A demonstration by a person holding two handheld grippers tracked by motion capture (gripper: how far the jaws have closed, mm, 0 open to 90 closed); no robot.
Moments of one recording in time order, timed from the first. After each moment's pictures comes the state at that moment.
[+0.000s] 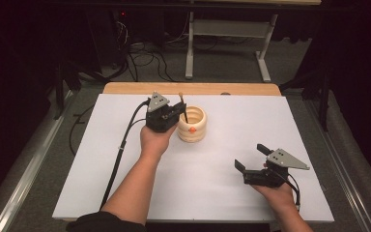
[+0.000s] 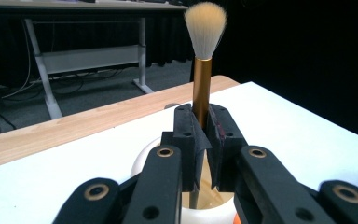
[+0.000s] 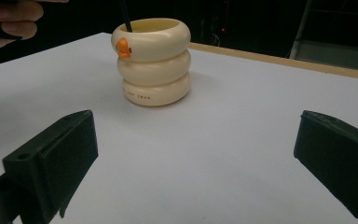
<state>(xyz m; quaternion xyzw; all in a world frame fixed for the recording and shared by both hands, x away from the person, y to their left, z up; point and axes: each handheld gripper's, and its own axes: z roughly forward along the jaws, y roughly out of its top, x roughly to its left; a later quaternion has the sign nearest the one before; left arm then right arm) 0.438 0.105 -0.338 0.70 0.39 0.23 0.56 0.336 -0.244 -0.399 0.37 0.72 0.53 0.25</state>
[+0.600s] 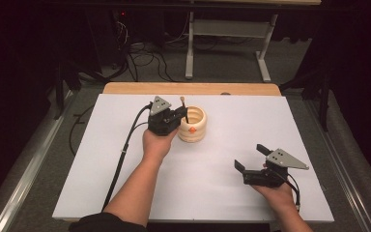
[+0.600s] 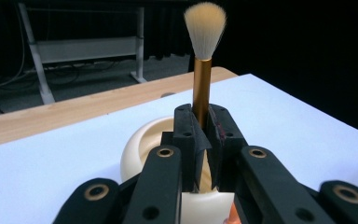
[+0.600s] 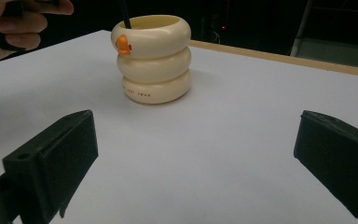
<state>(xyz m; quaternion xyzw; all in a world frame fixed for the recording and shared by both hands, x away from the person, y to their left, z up) 0.439 0.100 -0.348 0.70 0.40 0.22 0.55 0.337 -0.244 -0.400 0.37 0.73 0.53 0.25</state>
